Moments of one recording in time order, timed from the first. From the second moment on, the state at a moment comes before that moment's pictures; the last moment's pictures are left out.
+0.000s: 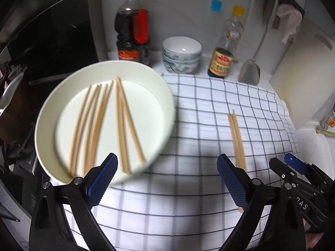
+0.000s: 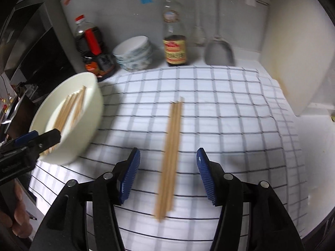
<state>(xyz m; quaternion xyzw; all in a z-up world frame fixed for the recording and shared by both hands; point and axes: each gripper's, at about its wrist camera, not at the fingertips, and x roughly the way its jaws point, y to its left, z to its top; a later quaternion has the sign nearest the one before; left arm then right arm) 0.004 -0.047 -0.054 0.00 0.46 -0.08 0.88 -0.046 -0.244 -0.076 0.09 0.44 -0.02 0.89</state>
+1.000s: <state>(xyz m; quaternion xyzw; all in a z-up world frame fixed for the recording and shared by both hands) 0.019 -0.105 -0.127 0.04 0.47 -0.11 0.88 -0.011 -0.250 -0.157 0.07 0.47 -0.03 0.88</state>
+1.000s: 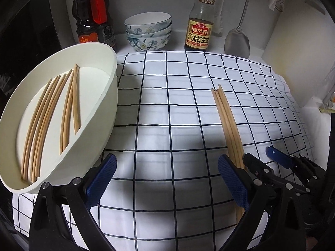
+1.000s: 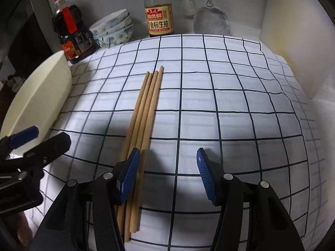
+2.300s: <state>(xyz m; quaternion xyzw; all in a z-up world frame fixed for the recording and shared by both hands) 0.031 -0.154 -0.168 0.06 0.49 -0.13 0.86 -0.042 -0.289 -0.159 0.06 0.46 -0.06 0.88</state>
